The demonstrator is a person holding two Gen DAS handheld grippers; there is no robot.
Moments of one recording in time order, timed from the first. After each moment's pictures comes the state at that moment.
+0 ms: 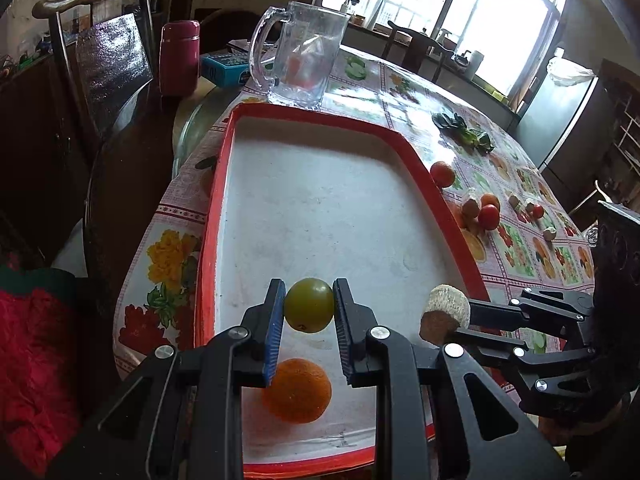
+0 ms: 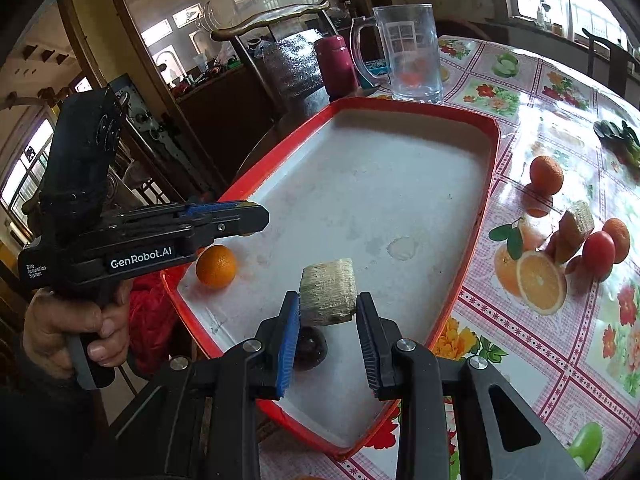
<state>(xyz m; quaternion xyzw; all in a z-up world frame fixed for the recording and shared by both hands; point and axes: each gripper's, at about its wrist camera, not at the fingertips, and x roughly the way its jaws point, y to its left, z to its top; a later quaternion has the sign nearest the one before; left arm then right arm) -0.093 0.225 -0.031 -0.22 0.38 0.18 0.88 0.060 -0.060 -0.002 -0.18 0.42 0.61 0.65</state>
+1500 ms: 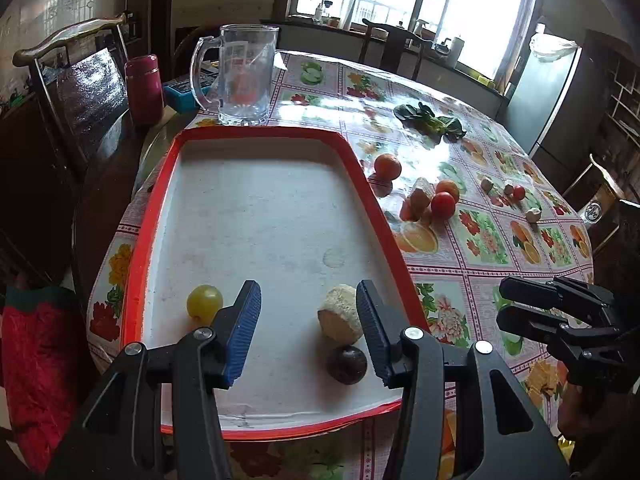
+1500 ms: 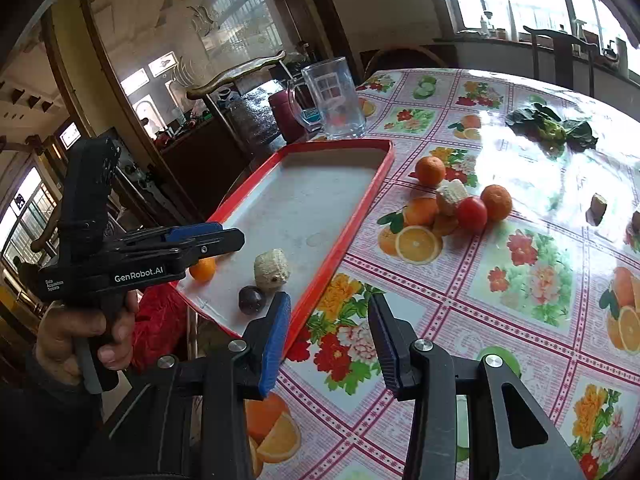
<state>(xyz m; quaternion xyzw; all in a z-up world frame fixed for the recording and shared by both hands) -0.071 0.156 0.000 -0.17 0.38 0.17 0.89 0.106 -0.169 0.032 -0.10 0.40 0.58 0.71</state>
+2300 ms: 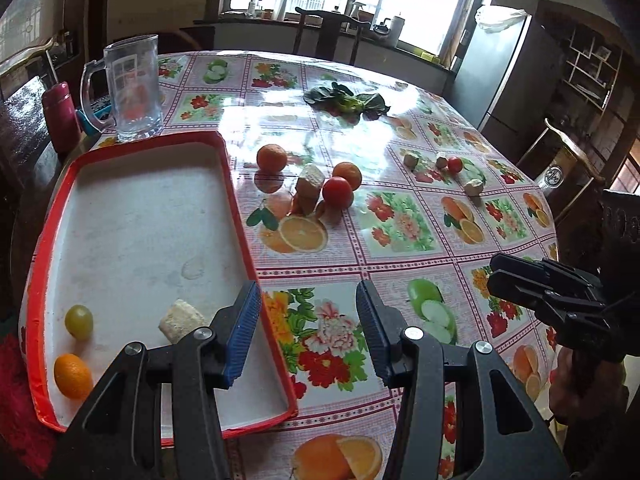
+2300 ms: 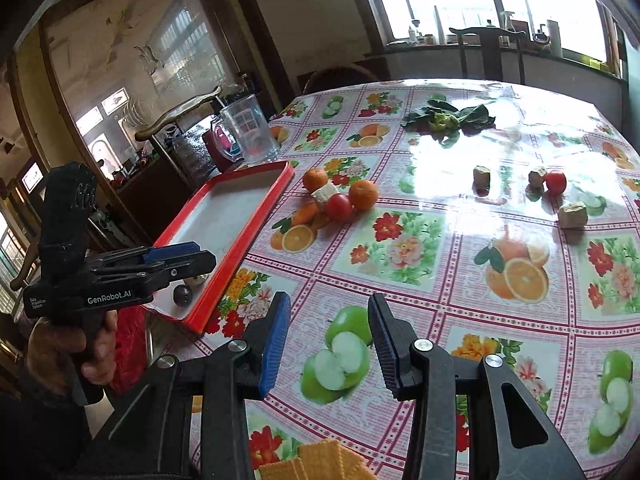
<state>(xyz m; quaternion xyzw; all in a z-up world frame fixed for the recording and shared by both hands) -0.019 0.079 0.008 -0.15 0.40 0.08 0.90 0.158 -0.262 0.038 -0.06 0.39 0.50 0.77</state>
